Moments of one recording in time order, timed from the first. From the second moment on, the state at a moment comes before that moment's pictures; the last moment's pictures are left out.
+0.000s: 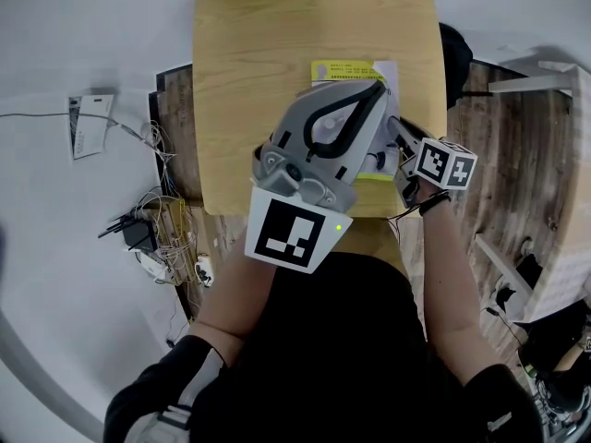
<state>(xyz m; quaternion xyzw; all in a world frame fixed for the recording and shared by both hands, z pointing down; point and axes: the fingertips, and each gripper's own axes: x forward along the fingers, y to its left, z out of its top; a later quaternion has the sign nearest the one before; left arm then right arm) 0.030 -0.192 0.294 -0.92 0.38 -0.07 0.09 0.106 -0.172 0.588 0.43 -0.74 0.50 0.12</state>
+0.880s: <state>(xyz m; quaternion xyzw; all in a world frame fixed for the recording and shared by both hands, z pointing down) 0.024 -0.190 0.303 -0.92 0.38 -0.08 0.09 0.107 -0.173 0.585 0.46 -0.76 0.43 0.16</state>
